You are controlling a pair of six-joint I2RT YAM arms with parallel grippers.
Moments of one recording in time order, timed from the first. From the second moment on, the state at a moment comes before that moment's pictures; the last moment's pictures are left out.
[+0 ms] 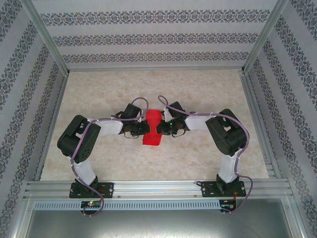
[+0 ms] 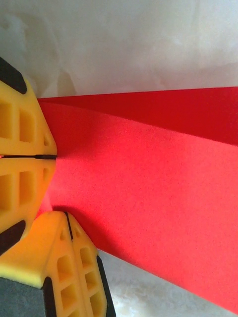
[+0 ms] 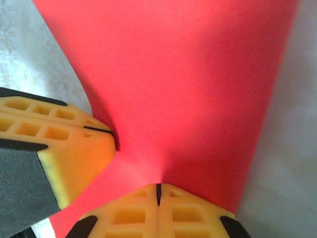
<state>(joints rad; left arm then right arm) -0.47 1.79 0.88 -0.11 0.39 -0.62 0.55 1.90 0.98 -0.11 -0.57 0.60</state>
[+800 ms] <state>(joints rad) -0.47 1.79 0.90 -0.15 0.39 -0.59 0.61 1.89 0.98 -0.15 -0.58 0.62</state>
